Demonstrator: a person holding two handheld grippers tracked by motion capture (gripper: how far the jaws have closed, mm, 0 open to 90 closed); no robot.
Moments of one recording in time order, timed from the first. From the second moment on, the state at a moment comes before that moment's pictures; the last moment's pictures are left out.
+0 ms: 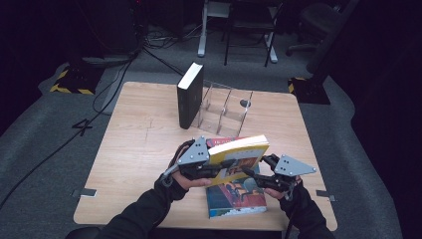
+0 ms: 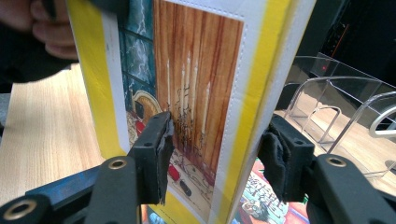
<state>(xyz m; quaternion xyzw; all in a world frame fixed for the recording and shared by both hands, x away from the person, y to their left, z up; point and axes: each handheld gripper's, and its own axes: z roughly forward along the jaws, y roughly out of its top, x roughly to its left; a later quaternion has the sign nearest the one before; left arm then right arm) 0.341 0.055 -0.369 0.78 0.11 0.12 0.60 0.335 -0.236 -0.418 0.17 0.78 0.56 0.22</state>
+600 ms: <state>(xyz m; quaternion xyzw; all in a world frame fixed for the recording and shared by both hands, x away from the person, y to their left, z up) 0.346 0.044 -0.360 0.79 0.11 0.15 0.58 0.337 -0.241 -0.418 0.18 0.78 0.56 0.22</state>
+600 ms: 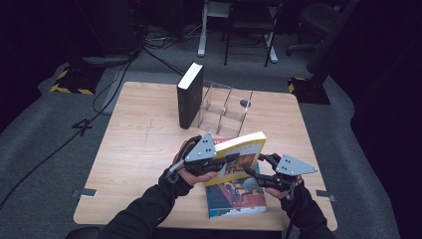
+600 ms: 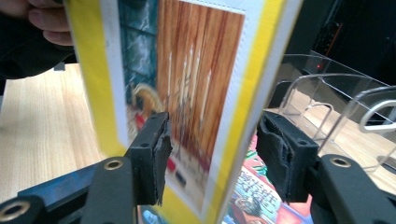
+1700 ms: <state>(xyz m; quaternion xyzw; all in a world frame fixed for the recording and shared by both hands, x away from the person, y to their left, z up) 0.442 0.126 -0.346 0.69 0.34 0.35 0.54 0.350 -0.248 -0.436 0.21 0.79 0.54 0.22</state>
